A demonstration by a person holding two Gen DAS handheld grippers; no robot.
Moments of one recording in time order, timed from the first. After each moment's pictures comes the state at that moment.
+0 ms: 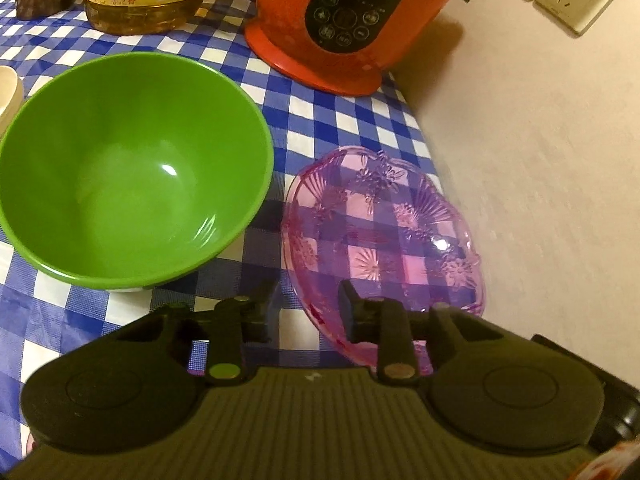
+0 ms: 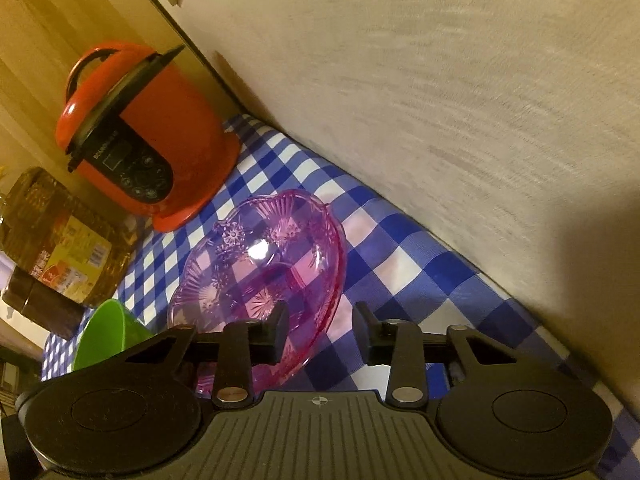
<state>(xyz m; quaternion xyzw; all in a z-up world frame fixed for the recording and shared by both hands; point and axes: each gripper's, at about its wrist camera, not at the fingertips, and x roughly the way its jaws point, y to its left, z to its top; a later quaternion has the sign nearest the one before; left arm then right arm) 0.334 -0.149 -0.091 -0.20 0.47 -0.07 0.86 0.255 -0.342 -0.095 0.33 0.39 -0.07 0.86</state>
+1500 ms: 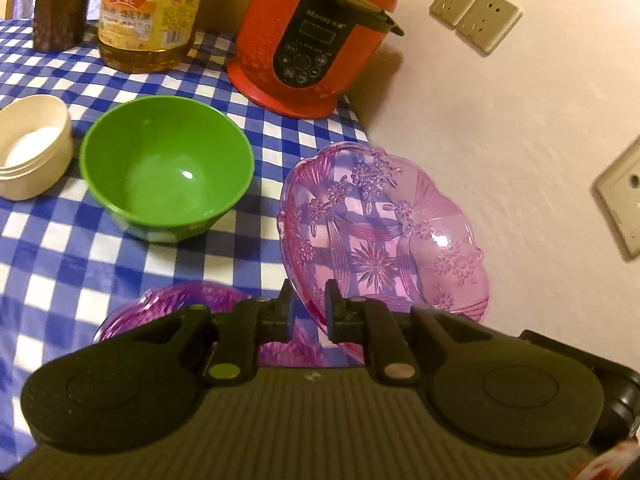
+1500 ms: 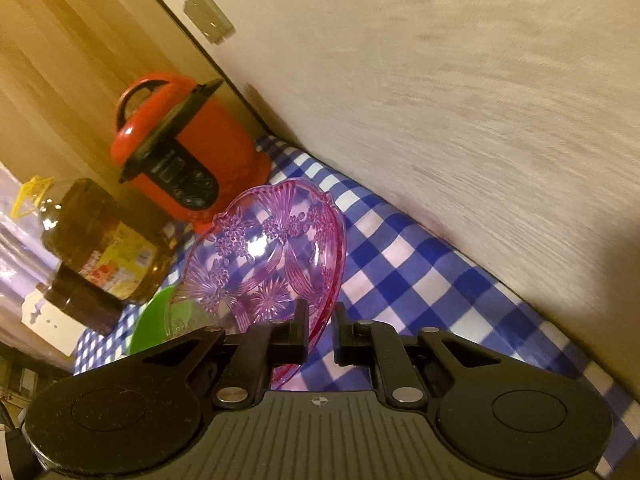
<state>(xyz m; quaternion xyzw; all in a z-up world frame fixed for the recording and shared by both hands) 0.244 -0.131 -0.019 -0.20 0.43 -0.11 0.87 0.172 -0.330 -0.026 0.34 0.35 -0.06 0.87</state>
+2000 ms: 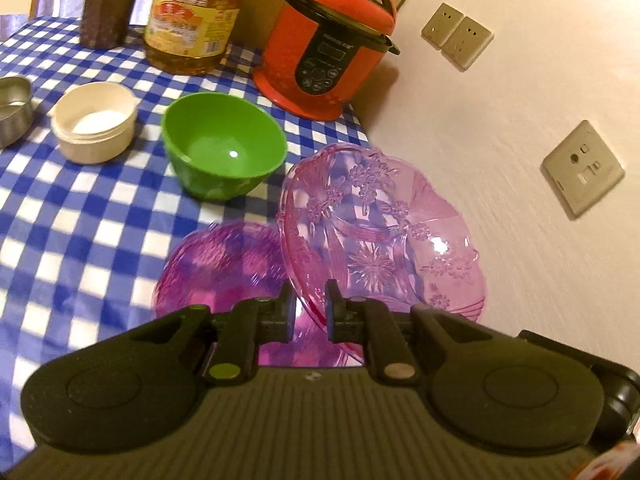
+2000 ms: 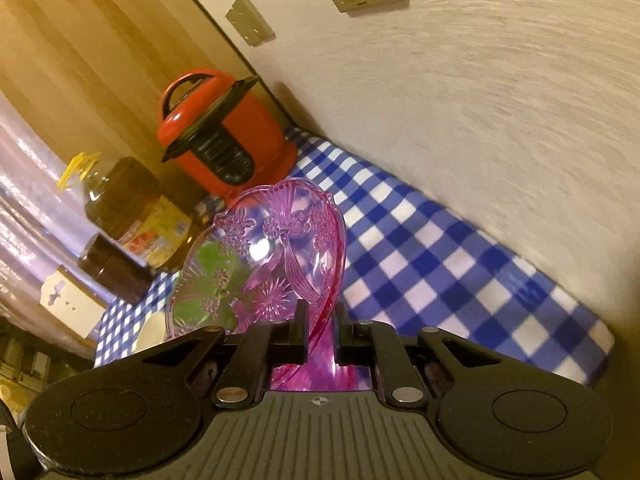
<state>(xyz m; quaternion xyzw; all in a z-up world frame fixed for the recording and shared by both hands) 0.145 -0.089 0.010 -0.21 0.42 -0.10 0.88 0.082 -0.298 0.002 0.34 0.35 -0.04 0.87</state>
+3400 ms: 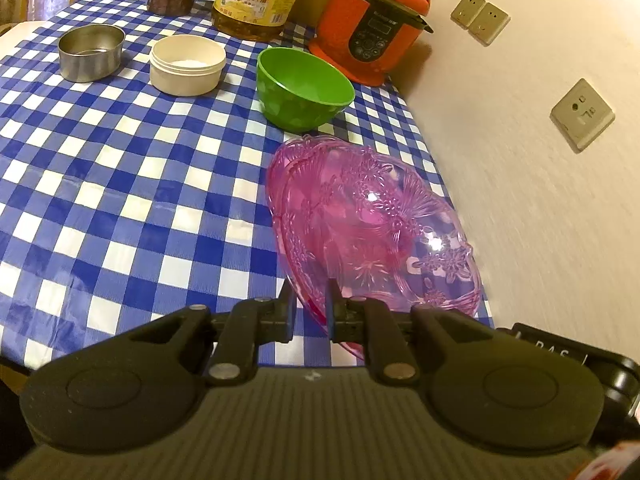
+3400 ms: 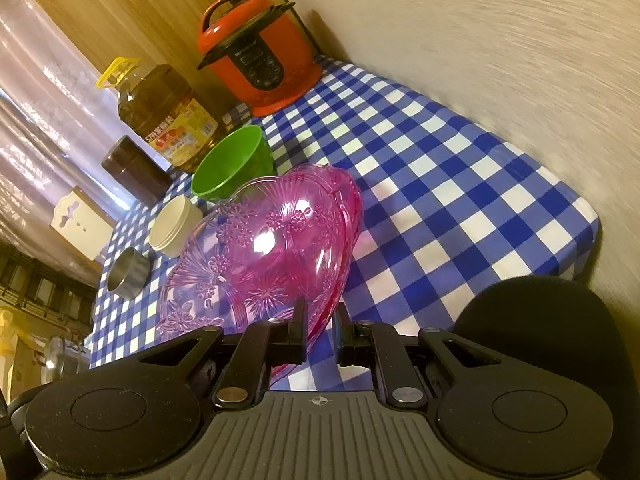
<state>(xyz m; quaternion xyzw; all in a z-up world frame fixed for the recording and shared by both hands) 0.034 -0.031 -0.016 -0.20 0.44 -0.07 0.87 -0.013 -0.241 -0.022 0.30 0.41 0.01 0.86</state>
